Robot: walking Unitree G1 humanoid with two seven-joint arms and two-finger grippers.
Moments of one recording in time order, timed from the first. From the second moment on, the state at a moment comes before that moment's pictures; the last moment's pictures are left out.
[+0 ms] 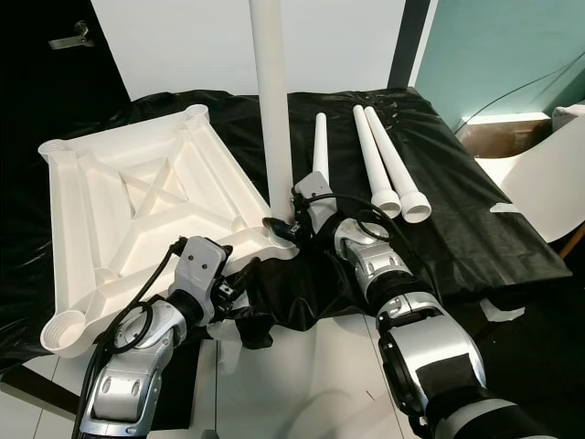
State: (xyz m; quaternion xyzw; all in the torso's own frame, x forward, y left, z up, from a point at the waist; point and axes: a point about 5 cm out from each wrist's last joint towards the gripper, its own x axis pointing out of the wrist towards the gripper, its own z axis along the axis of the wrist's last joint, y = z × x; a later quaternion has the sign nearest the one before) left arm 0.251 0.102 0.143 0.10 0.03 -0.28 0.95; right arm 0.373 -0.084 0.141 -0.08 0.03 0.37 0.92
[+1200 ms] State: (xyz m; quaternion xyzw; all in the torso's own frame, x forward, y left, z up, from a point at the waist) left arm 0.251 0.102 0.143 0.10 0.03 -0.28 0.95; right arm 0.361 -0.074 0.132 0.01 0.00 0.25 0.97
